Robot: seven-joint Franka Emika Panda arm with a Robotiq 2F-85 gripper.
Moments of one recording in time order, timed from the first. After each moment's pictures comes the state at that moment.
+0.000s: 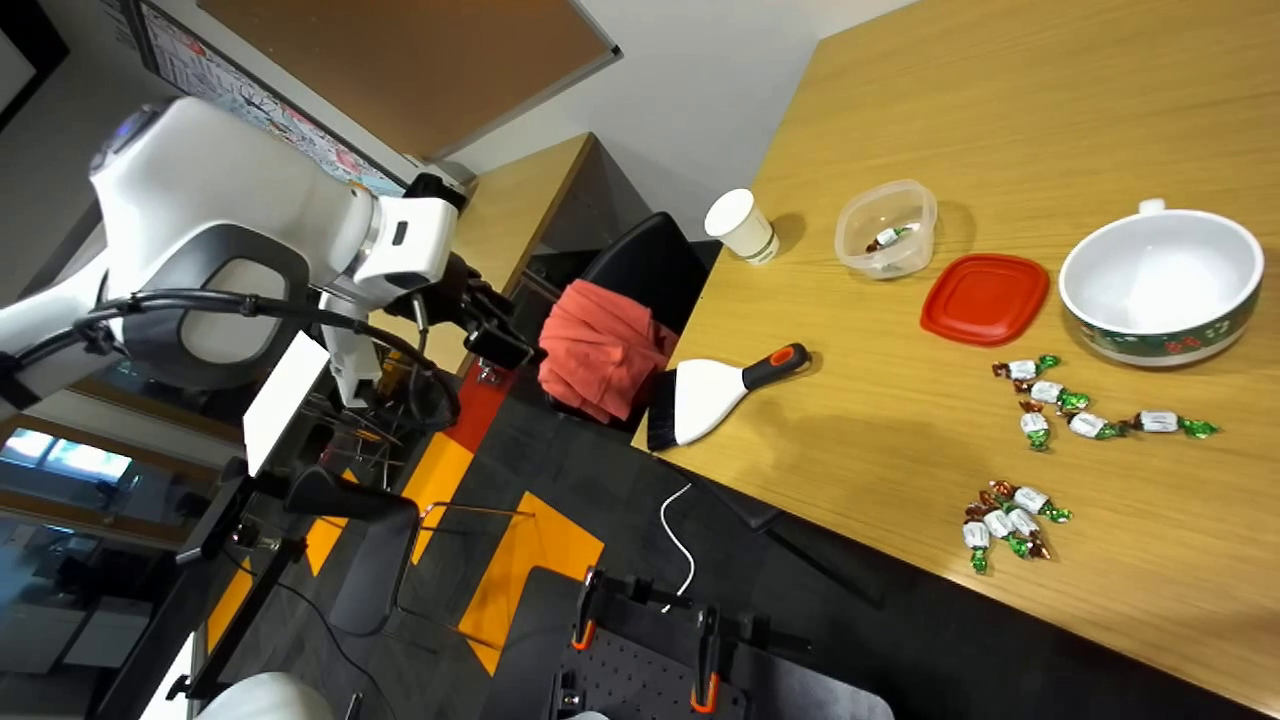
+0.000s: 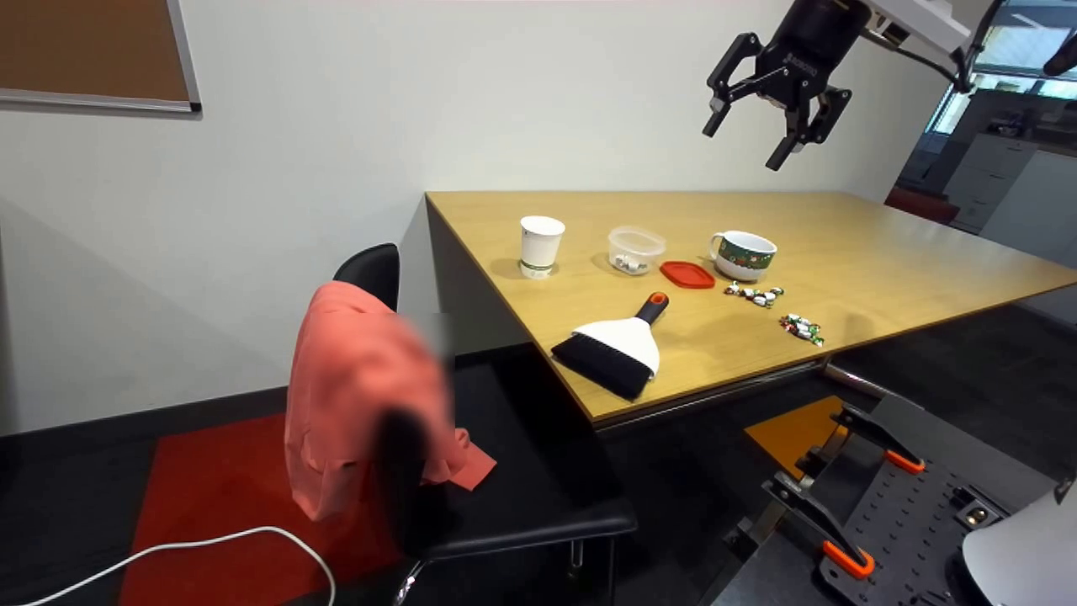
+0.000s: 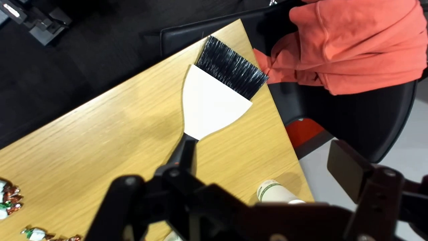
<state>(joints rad) -0.13 -0.45 -0.01 -2.53 0.30 2.21 0.40</state>
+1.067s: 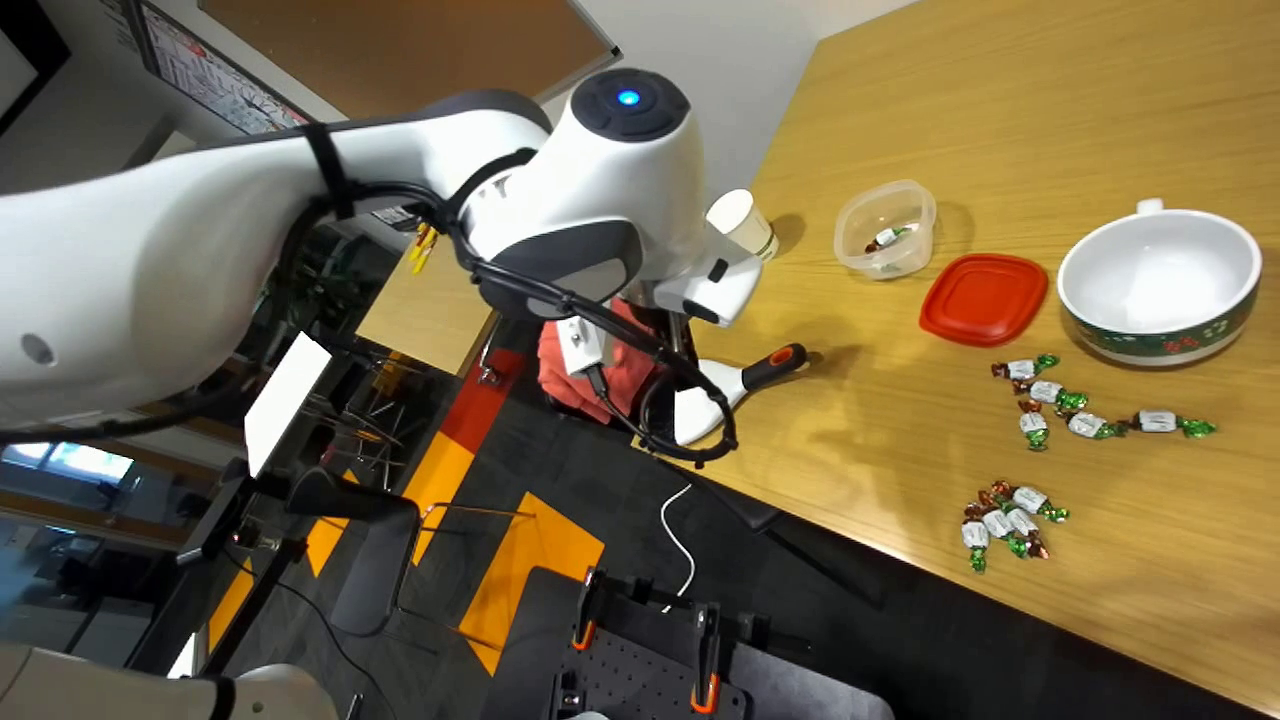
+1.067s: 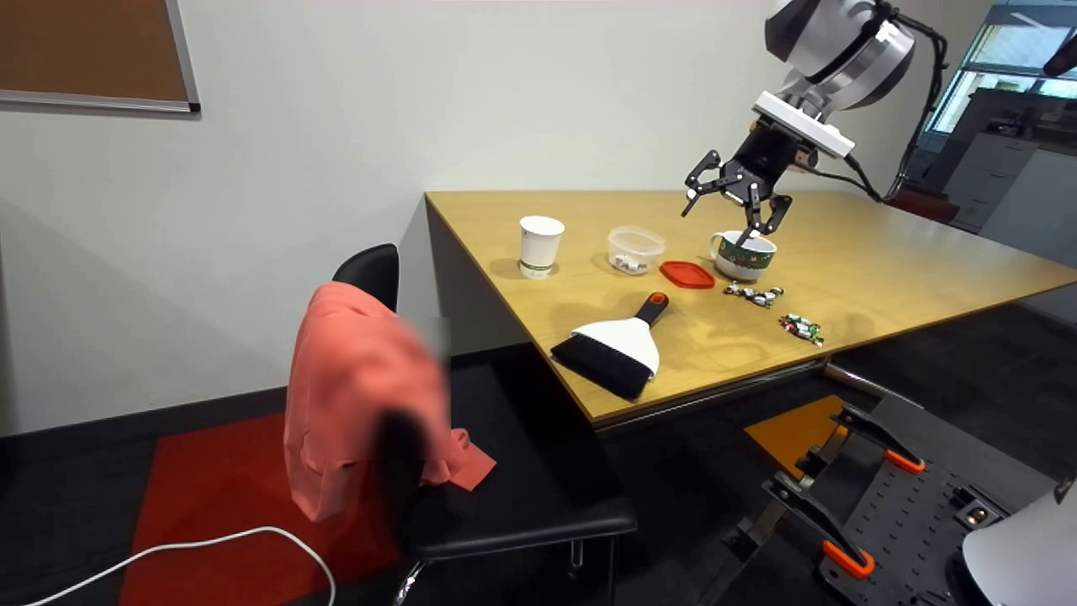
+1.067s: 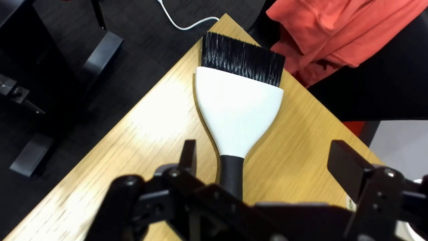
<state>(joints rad) -0.21 0.19 -0.26 -2.20 0.67 2.00 0.17</state>
